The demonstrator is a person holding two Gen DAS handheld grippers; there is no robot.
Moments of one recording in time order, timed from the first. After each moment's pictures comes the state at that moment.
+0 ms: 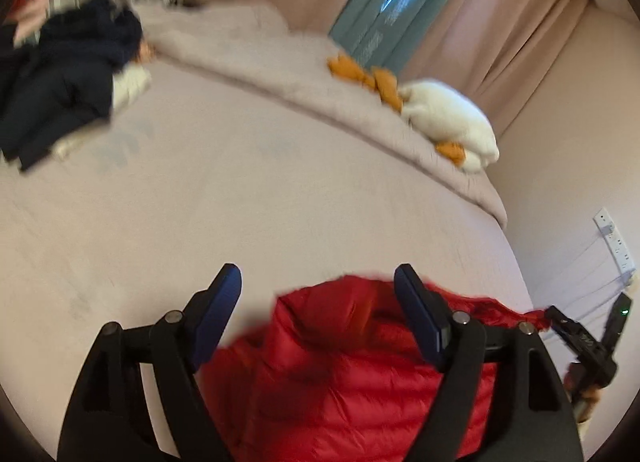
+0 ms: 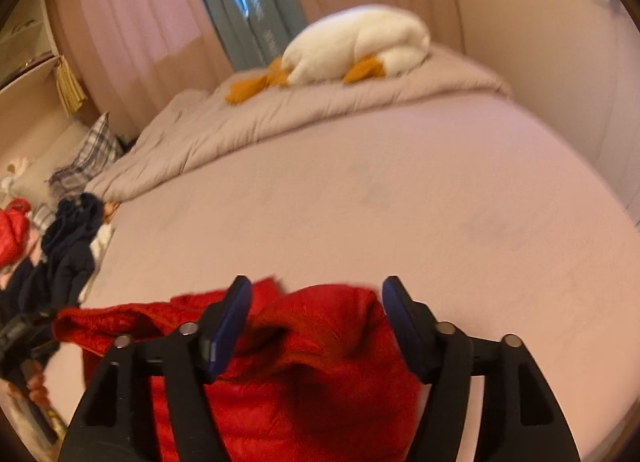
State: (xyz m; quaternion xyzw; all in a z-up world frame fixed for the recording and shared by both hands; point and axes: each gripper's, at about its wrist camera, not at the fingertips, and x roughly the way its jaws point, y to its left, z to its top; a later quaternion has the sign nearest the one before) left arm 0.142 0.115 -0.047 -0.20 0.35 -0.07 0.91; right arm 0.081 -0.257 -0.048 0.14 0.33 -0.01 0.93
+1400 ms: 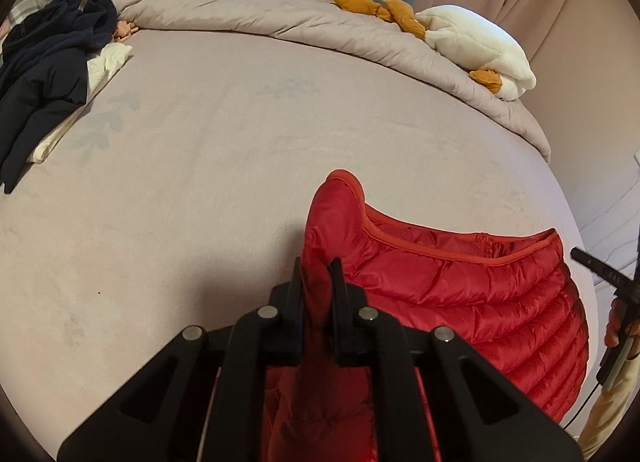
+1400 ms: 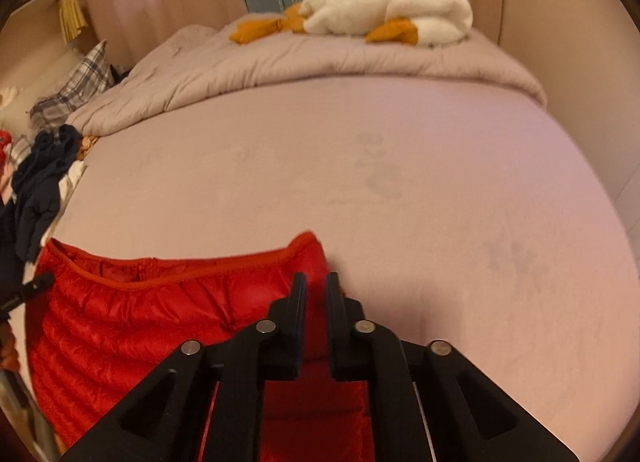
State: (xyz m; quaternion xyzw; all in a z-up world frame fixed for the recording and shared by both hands) left arm 0.201 0.098 -0.121 -0.12 0.45 -0.06 0.88; right arm 0.167 -0.258 -0.096 0.06 0.43 0.02 0.90
